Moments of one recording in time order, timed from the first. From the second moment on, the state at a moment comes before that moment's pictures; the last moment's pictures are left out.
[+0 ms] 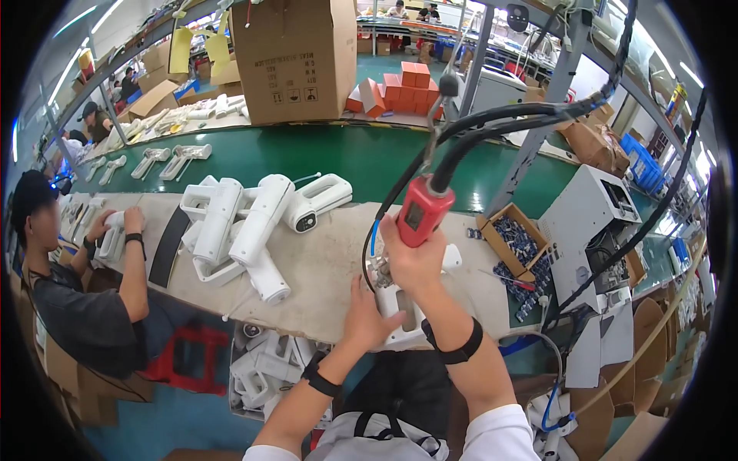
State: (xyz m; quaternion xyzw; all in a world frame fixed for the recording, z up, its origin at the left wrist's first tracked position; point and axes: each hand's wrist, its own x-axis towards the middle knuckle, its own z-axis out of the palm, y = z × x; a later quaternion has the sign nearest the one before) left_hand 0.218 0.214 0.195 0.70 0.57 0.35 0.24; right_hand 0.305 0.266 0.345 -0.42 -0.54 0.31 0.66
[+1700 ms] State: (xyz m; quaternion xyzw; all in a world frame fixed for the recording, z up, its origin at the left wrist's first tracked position) left_hand 0.210 0.265 0.168 0.64 0.52 0.50 0.26; right_hand 0.324 0.237 0.364 -0.44 -0.53 0.29 0.66
